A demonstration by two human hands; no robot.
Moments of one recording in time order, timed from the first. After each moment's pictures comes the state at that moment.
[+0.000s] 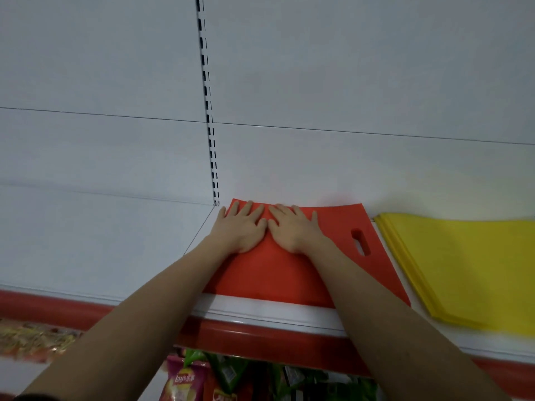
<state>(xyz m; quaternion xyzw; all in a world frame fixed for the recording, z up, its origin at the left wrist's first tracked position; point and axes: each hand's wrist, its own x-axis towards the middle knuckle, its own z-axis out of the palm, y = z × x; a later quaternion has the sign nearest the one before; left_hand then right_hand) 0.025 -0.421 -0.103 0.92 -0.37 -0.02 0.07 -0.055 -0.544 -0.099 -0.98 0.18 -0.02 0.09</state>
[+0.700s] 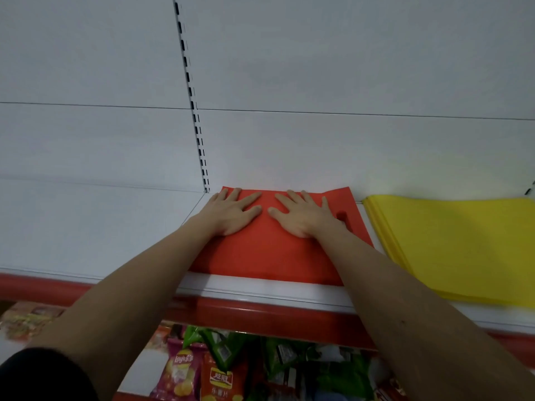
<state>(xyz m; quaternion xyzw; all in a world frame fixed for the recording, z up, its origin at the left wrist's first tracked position) 0.030 -0.421 -0.103 0.92 -0.39 -0.01 0.02 -0.093 -0.573 -0.092 -0.98 0.20 0.02 0.08</state>
